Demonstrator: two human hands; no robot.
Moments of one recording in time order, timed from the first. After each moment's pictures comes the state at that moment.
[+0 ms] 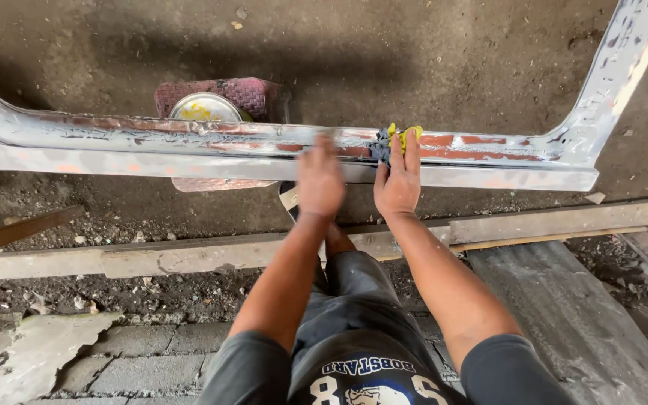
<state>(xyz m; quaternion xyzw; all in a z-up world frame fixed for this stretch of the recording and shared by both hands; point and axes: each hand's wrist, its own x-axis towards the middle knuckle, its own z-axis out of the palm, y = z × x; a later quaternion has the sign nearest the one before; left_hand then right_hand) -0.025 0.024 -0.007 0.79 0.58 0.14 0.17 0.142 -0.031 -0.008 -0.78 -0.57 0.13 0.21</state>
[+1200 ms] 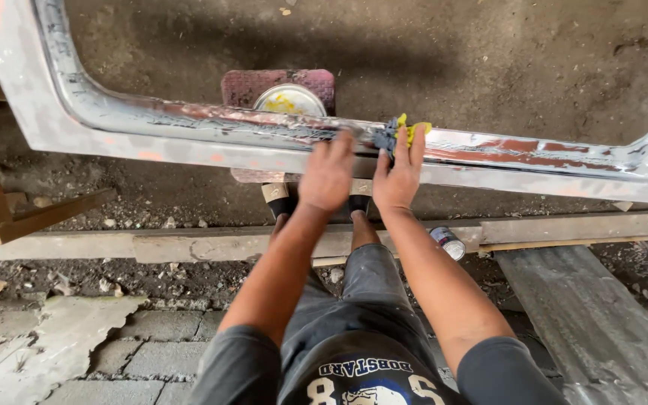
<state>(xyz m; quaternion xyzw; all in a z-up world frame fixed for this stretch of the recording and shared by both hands) -0.197 0.074 -0.005 0.85 0.50 0.09 0.17 -0.028 0.024 -0.011 -0.81 -0.51 0.12 0.26</state>
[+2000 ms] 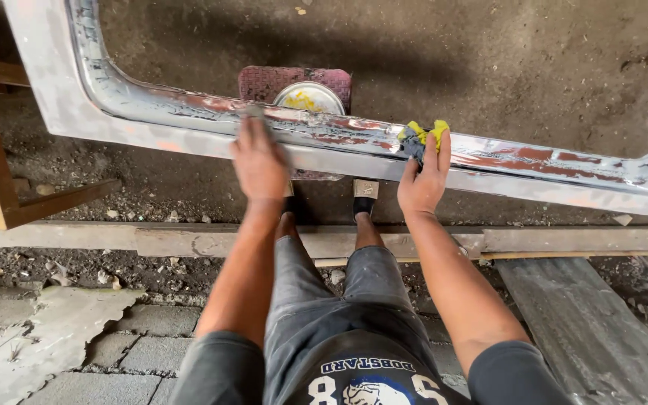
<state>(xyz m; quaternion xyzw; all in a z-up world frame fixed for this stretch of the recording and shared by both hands) -0.289 0.103 0.012 0.72 0.66 0.17 0.13 -0.010 0.015 -0.006 -0.78 -0.55 0.13 0.26</state>
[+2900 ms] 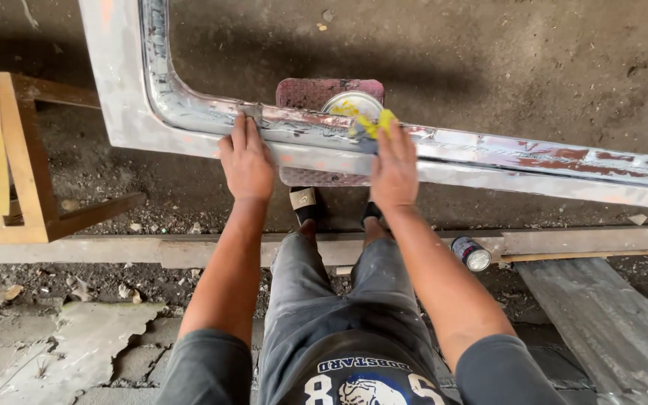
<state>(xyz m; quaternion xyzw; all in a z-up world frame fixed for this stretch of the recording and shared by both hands) -0.412 0.135 0.003 0.77 0.61 0.12 0.12 -0.149 0.065 0.003 -0.73 -0.66 0.12 0.16</state>
